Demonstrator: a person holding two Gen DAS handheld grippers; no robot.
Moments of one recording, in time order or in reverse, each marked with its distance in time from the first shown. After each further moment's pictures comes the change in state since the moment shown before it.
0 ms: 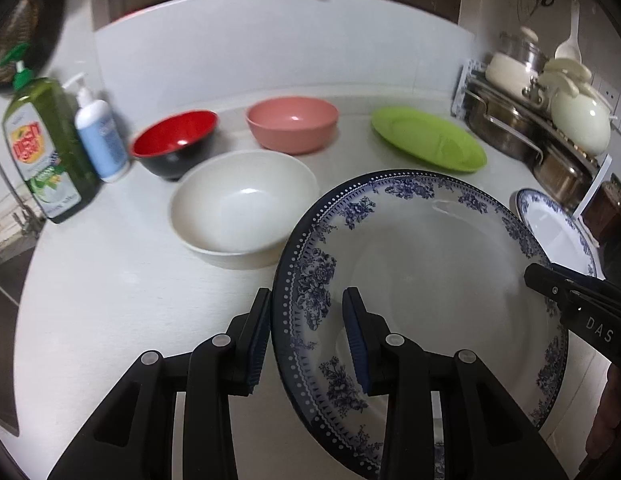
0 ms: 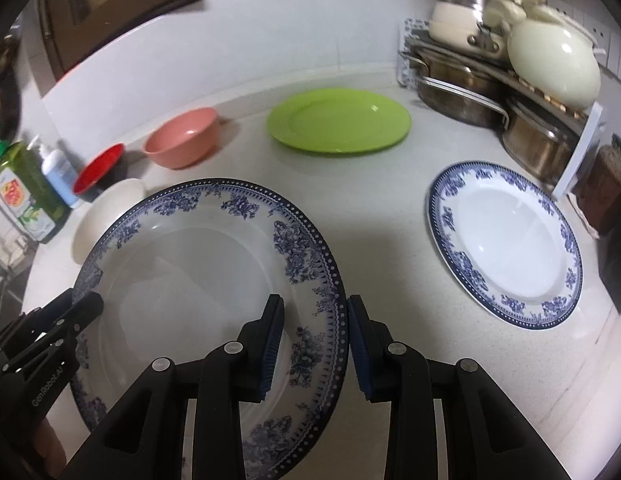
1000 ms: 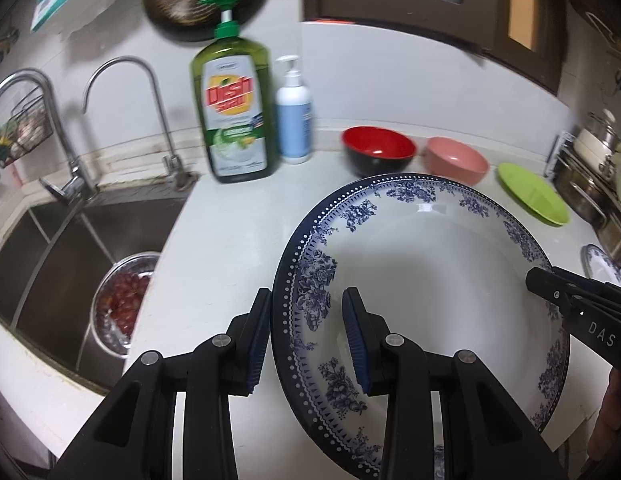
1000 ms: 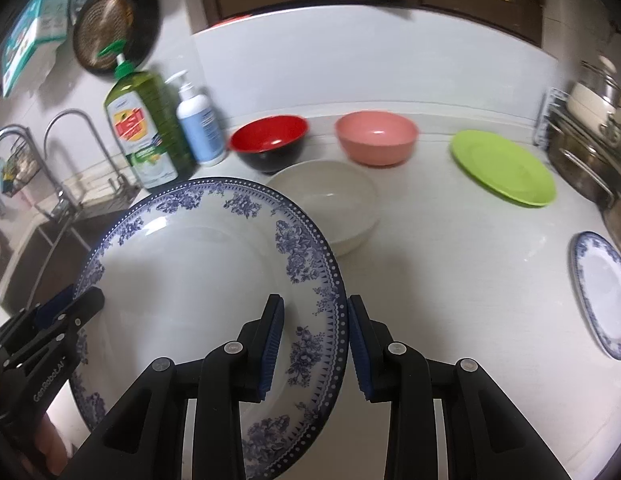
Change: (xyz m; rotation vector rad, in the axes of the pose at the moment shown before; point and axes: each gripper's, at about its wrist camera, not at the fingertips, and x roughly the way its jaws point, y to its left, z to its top) left arm -0.089 0.168 -0.061 -0.217 -0.073 0.238; right arm -0.024 0.180 -0.023 -0.239 -0.022 0.223
